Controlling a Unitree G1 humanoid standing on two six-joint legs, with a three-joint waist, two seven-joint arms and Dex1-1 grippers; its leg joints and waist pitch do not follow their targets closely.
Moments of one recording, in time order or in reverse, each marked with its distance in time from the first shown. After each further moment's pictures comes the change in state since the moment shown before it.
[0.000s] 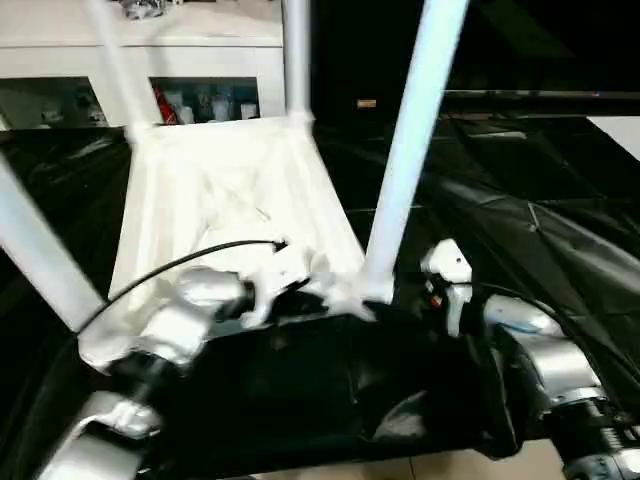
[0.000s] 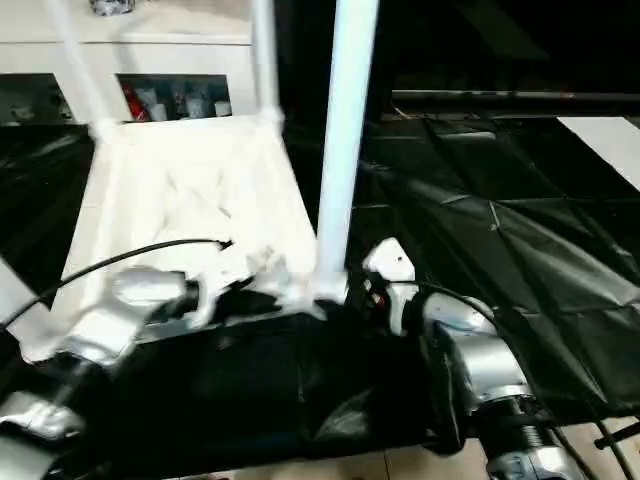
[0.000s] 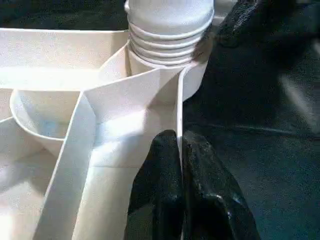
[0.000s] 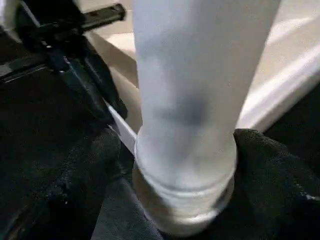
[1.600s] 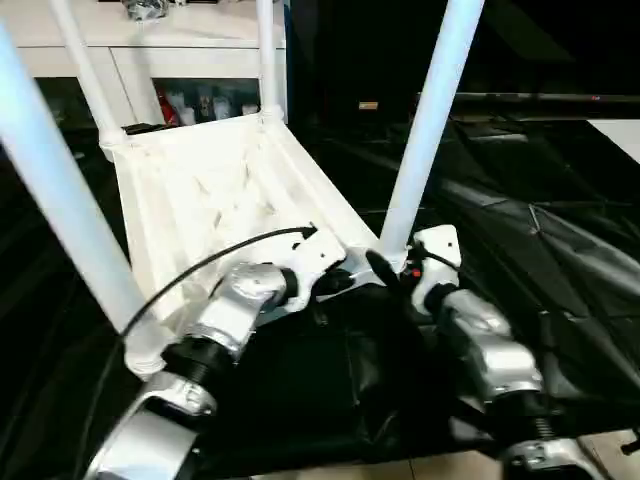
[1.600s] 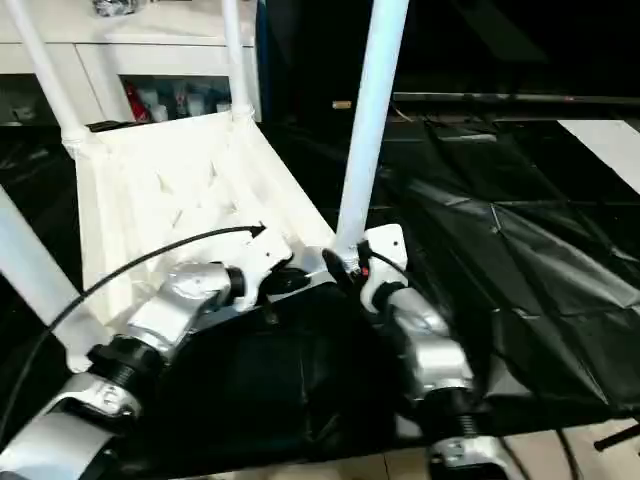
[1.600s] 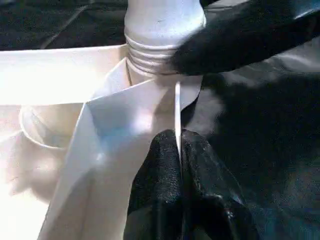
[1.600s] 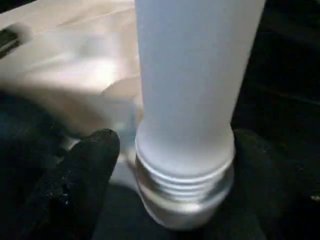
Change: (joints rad) left arm -0.086 -0.161 0.036 0.174 0.069 -0.049 0.255; right arm -0.039 0.135 -0.083 0.098 -0.042 0.002 -0.335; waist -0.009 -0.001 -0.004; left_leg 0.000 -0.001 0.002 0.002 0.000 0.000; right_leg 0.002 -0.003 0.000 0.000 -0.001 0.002
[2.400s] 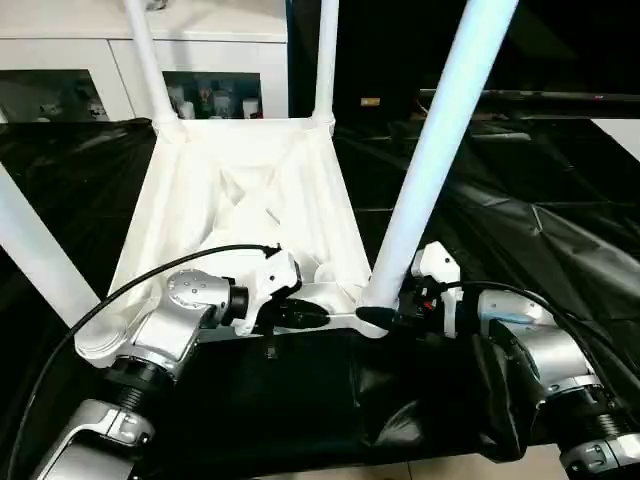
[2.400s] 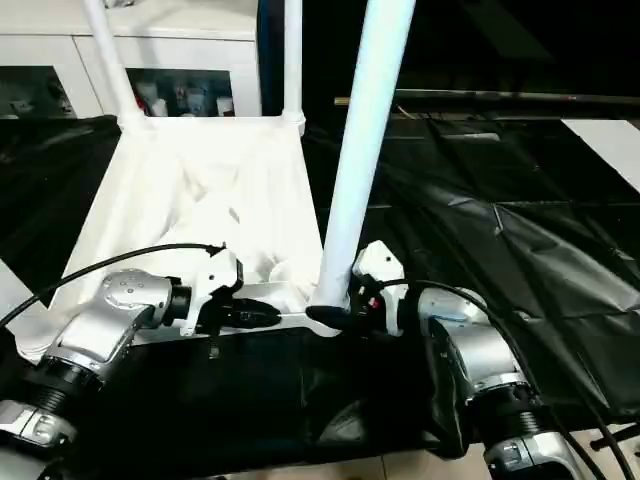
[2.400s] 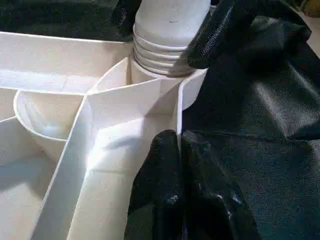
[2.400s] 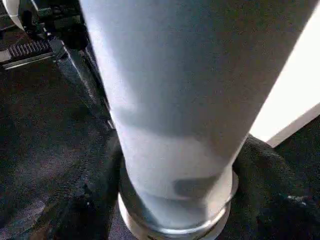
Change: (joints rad) left arm 0.105 0.152 -0.004 -0.181 -0.099 0.045 -0.311; right arm -0.012 -0.141 0.114 -0.044 0.031 -0.003 0.376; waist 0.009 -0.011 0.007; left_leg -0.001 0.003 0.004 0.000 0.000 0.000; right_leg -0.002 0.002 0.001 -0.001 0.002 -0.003
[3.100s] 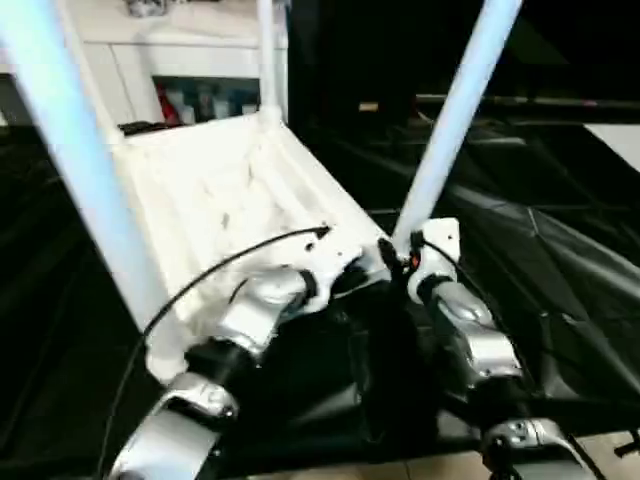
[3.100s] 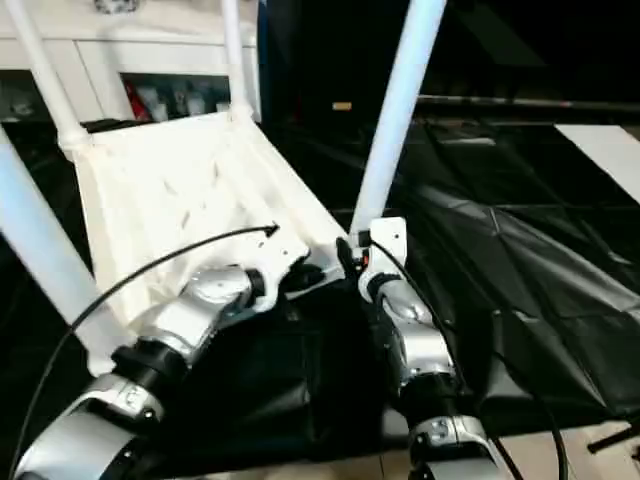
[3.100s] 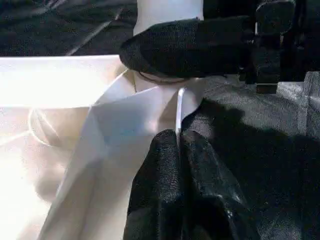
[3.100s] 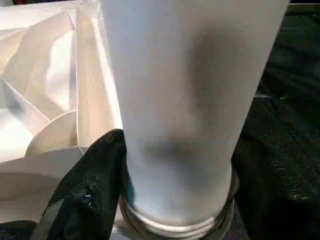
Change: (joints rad) left arm -0.157 -0.313 0.007 0.282 0.147 -0.040 0.563; right arm -0.090 0.348 -0.211 0.250 -0.088 -0.099 -0.882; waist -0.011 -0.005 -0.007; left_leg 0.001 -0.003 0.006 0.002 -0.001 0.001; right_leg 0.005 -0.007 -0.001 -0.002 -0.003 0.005
